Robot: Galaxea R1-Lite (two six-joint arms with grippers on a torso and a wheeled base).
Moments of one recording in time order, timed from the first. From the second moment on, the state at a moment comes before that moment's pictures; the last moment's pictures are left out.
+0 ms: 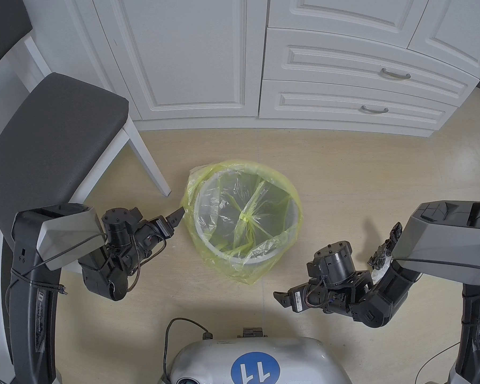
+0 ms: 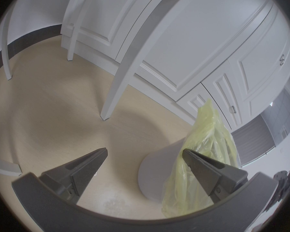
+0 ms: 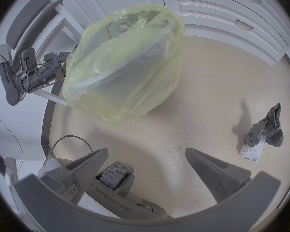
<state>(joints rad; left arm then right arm) -0.20 2.51 -0.95 -1.46 -0.15 -0.54 0.60 2.27 -0.75 -0.83 -0.13 0.19</state>
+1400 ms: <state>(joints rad) -0.25 2.43 -1.07 -1.14 0.01 -0.54 0.59 2.21 -0.68 -0.83 -0.17 0.07</state>
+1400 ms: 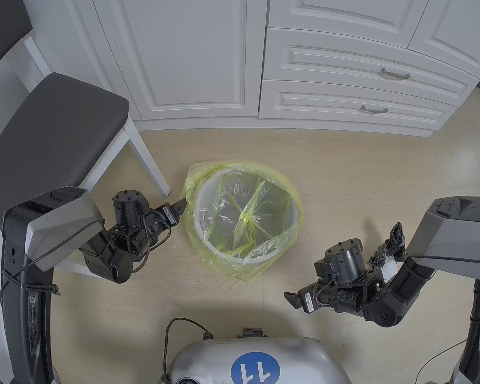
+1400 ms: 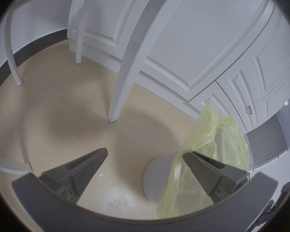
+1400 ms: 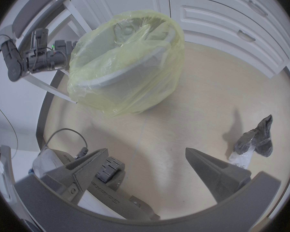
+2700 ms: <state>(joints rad) -0.25 2.25 -0.88 -1.16 -0.08 -0.46 0.40 2.42 -1.00 -1.21 -0.20 0.15</state>
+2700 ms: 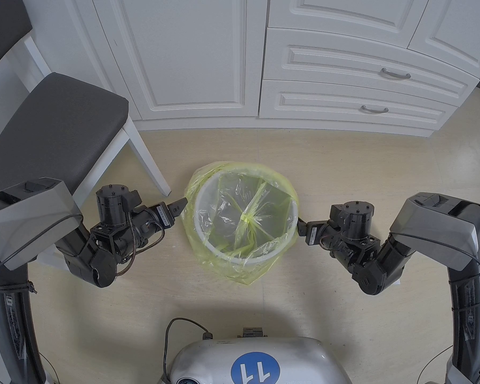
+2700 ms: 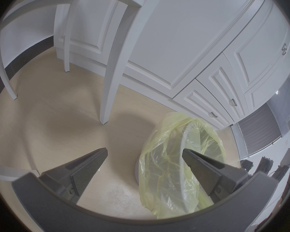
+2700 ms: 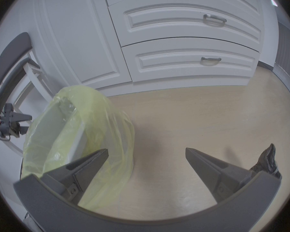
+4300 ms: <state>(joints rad) -0.33 2.01 -0.64 -1.24 -0.07 -0.43 0.71 2.13 -0.75 -1.19 -0.21 -0.07</state>
